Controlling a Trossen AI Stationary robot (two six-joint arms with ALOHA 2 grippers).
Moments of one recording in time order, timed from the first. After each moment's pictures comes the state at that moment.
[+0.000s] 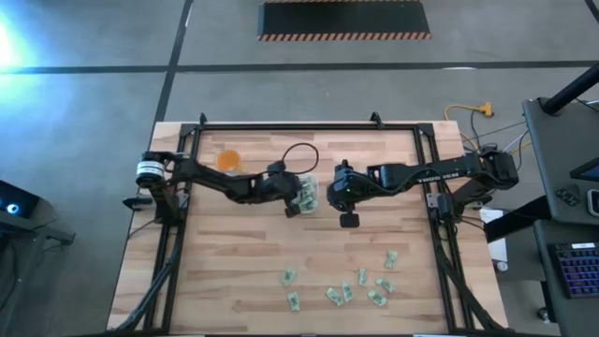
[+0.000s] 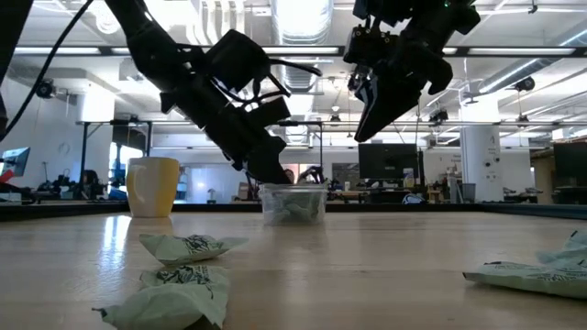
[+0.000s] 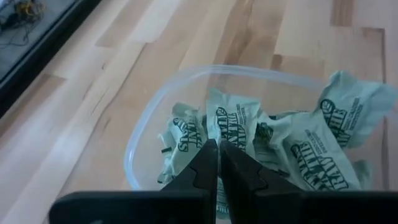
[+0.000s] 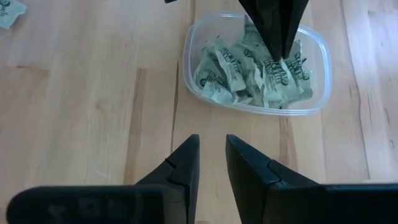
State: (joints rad) left arm 0.09 1.76 0.85 0.26 -0.33 -0.02; right arm -0.03 1.52 1.02 -0.47 0.05 -0.10
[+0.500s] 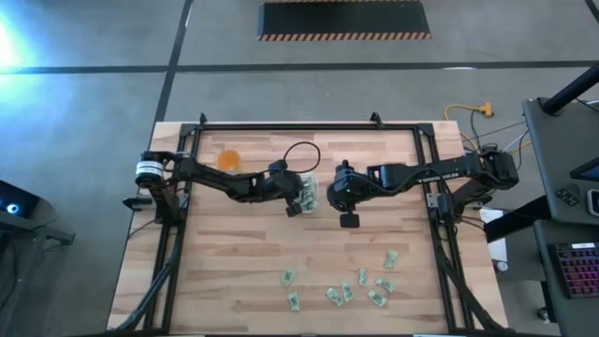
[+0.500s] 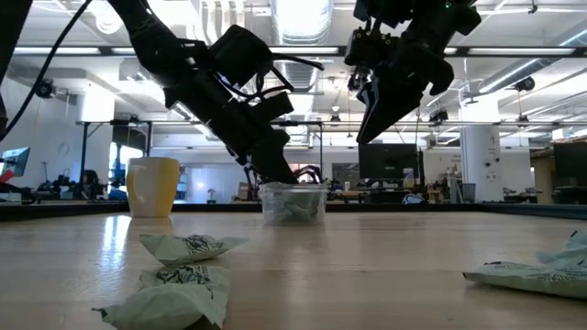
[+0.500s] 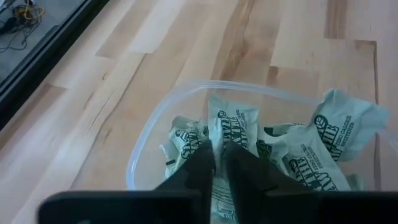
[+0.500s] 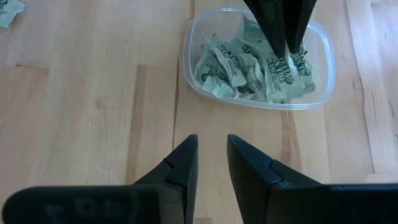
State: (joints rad) left arm 0.10 1.75 0.87 0.24 -0.32 -0.01; right arm -0.03 1.52 1.01 -0.48 0.04 -0.09
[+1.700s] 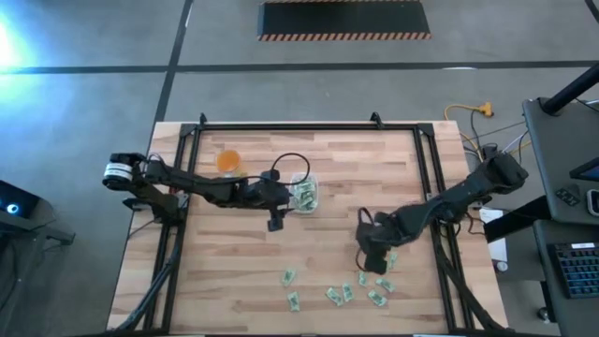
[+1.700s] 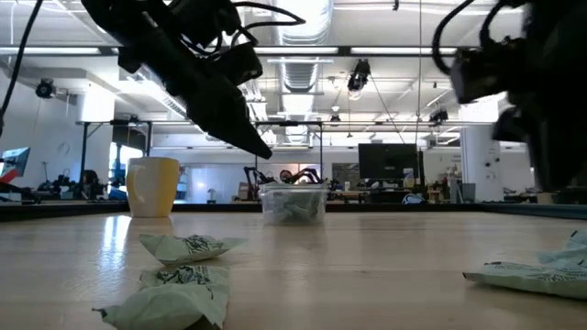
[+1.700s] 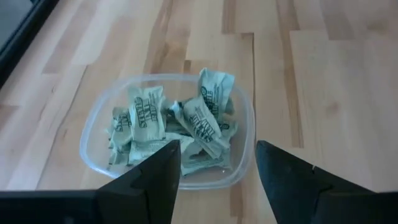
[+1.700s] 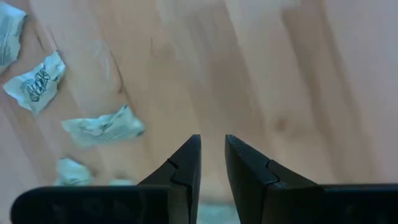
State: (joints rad) left arm -0.01 1.50 0.78 0.05 -0.19 0.03; right arm 0.42 1.48 0.83 -0.67 -0.03 0.82
